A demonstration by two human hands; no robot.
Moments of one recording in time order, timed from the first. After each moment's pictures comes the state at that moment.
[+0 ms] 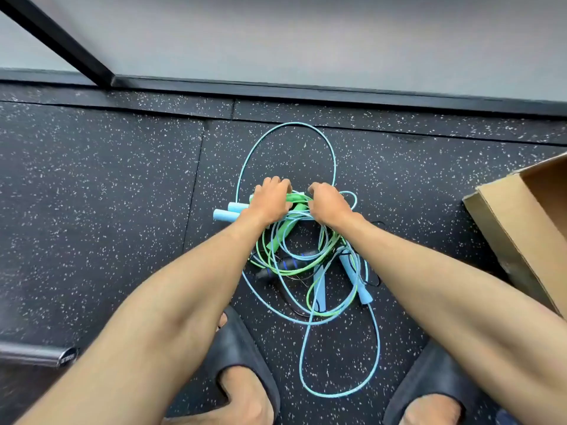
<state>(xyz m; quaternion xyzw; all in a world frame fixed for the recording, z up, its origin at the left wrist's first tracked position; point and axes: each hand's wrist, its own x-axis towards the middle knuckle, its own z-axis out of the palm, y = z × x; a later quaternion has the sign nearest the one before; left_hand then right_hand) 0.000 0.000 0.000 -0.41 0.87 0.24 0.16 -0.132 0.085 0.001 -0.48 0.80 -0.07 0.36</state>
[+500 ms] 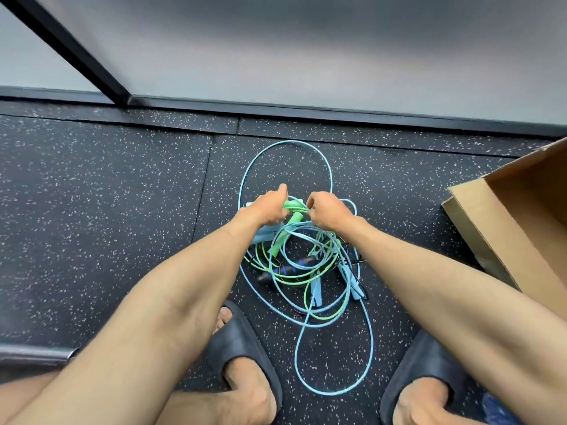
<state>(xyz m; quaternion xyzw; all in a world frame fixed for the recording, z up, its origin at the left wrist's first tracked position) 0.017 0.005 0.048 -0.38 0.84 0.31 0.21 -0.125 0.106 0.057 -0.49 0.79 -0.06 0.37</state>
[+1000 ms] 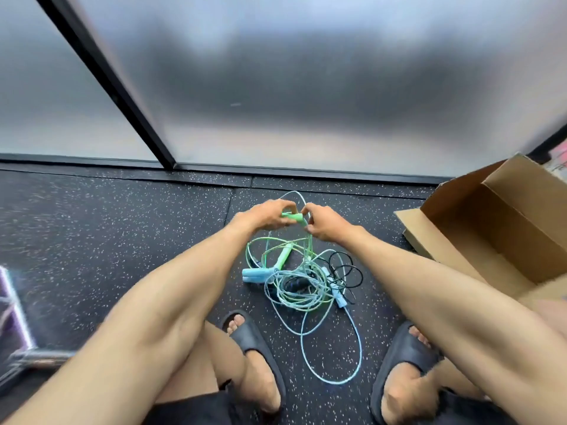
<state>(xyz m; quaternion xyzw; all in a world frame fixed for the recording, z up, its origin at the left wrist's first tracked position) 0.046 0.050 0.256 -0.31 0.89 0.30 0.16 -0.098 0.161 0.227 -0.55 0.77 -0.12 0.31</state>
